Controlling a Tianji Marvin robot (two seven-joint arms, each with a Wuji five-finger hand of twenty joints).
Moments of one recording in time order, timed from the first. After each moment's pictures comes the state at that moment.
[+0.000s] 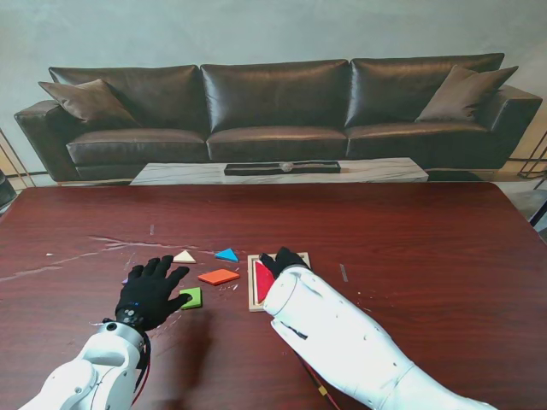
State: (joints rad) left arm 1.85 -1.07 -1.30 -1.91 1.11 0.26 -0.07; right arm -1.07 -1.41 0.70 -1.18 -0.17 0.78 -0.22; left_hand 0.95 0.03 -0.01 -0.04 0.30 0.11 0.11 0.35 0.16 0.13 0.07 0.27 0.14 0.08 0.10 0.27 0.03 0.13 0.27 0.29; right_hand 0.82 0.04 -0.04 -0.12 0.26 0.17 0.61 0.49 0.44 0.28 0.72 0.37 0.77 0.18 0.84 0.71 0.44 0.35 1.52 0.69
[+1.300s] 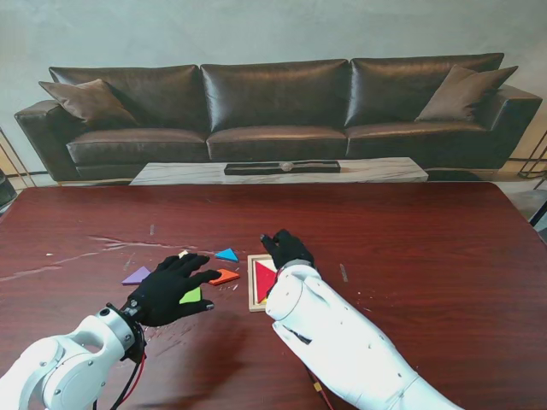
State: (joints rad) left arm 1.81 -1.05 -1.42 -1.88 0.88 -0.24 -0.19; right arm -1.13 -1.40 0.76 -1.24 -0.21 0.64 -0.37; left_hand 0.83 0.04 -0.02 -0.04 0.30 0.07 0.11 0.35 0.17 0.09 0.06 0.27 0.09 0.03 0.06 0.24 -0.02 0.12 0.14 0.27; right_hand 0.87 0.06 -0.04 -0.12 0.33 0.15 0.63 0.49 0.54 0.25 0.75 0.37 0.83 0.29 0.57 0.53 0.40 0.44 1.31 0.48
